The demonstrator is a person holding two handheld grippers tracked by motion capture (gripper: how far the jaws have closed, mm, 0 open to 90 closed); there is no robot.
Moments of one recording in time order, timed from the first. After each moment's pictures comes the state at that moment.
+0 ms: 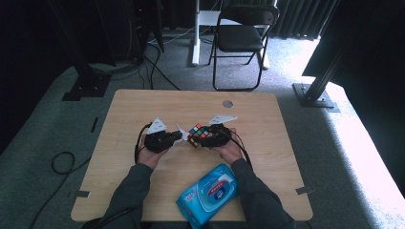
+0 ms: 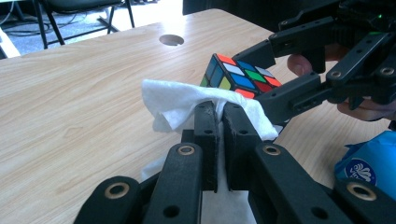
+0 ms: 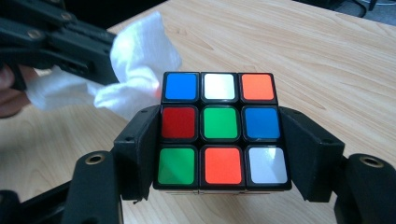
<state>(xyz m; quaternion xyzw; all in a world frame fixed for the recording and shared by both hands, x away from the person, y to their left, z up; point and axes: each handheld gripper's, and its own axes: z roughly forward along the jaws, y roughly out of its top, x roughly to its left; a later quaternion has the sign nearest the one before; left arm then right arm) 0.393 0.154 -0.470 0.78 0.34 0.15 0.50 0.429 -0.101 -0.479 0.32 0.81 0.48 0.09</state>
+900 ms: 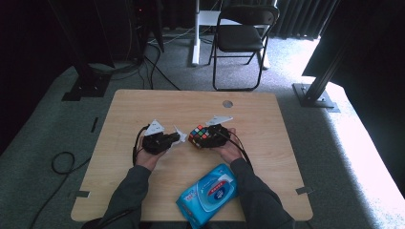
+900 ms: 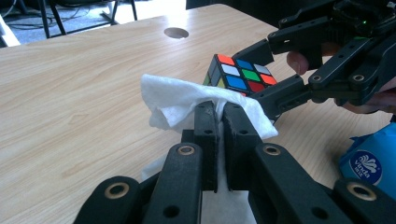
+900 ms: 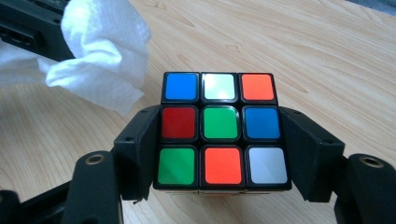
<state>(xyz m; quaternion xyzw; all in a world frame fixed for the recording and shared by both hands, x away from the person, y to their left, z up) 0.390 0.161 -0.478 0.78 0.35 0.14 0.50 0.434 -0.097 -0.488 0.32 0.83 0.43 0.12</state>
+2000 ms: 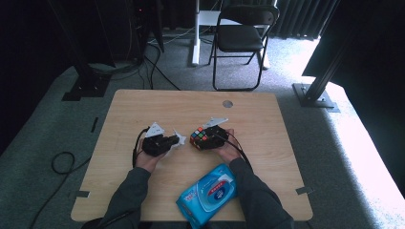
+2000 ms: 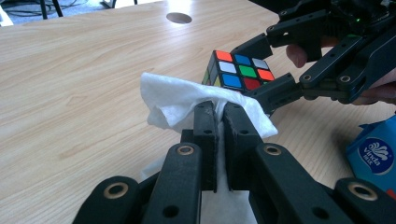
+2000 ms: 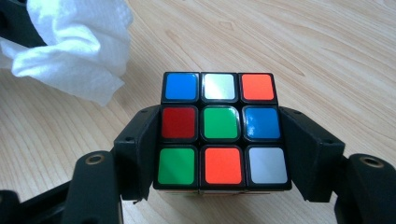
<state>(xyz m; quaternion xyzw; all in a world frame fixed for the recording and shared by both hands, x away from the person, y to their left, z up) 0.390 0.164 -0.490 0.79 0.36 0.14 0.49 0.438 -0.091 -0.500 0.32 0.85 0.39 0.14</state>
